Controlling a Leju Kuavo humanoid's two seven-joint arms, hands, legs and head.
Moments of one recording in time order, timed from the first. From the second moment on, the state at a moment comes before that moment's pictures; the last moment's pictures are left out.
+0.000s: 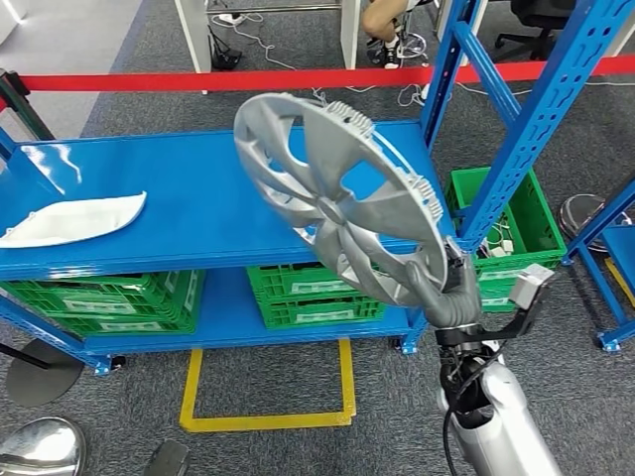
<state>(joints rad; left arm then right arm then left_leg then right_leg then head) -0.03 -0.05 0.12 -0.17 -0.22 0.39 -0.57 -0.17 -0.03 0.37 -1.52 -0.50 0.05 -0.37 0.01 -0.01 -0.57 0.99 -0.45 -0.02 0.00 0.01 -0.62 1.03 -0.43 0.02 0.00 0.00</state>
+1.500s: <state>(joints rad) -0.02 -0.05 0.29 -0.17 -0.07 0.20 -0.42 -0.16 -0.05 0.32 -1.71 -0.42 0.26 -0.46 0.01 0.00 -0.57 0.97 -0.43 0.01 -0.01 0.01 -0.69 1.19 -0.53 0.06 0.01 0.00</state>
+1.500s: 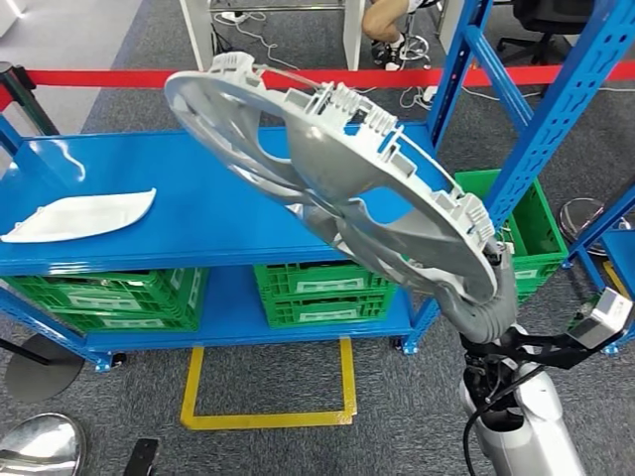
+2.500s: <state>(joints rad) -0.03 -0.05 0.30 -0.17 -0.10 0.23 -0.44 -0.17 -0.05 0.30 -1.71 -0.35 0.28 -0.50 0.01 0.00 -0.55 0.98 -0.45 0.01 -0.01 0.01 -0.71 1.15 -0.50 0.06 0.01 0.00</state>
